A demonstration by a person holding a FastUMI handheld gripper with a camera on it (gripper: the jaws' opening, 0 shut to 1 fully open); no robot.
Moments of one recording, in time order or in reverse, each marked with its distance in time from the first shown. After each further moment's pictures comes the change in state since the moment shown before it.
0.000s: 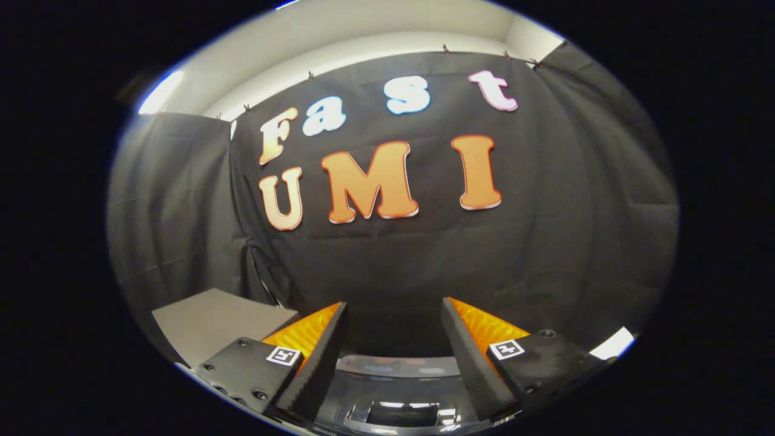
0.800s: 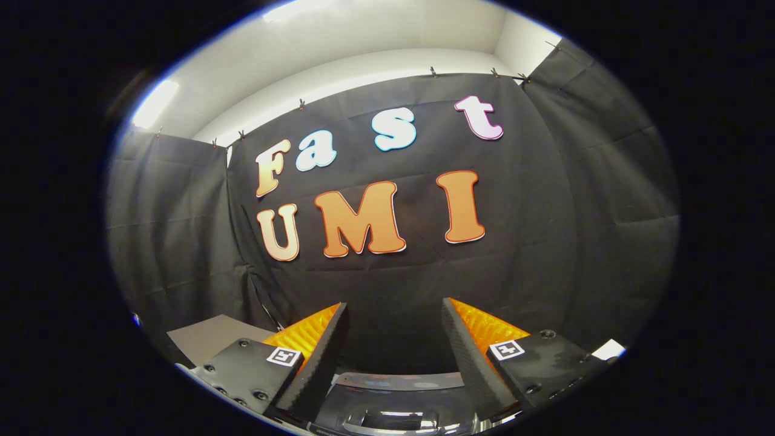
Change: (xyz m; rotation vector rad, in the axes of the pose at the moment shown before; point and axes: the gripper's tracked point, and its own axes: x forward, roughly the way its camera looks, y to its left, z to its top) arm -0.041 -0.036 0.064 0.023 -0.067 -0.027
